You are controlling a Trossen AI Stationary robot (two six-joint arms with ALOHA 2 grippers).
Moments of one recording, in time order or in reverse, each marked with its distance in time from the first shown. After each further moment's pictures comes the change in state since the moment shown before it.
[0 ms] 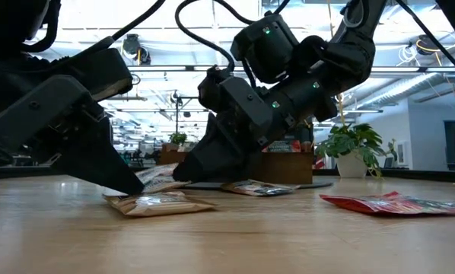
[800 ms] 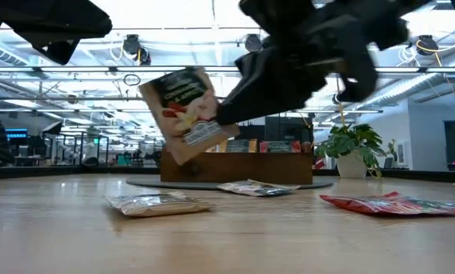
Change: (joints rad) left arm -0.203 -0.283 -0.003 0.232 -0.184 0.384; right arm 0.209 -0.251 -0.026 -0.292 0.299 -0.443
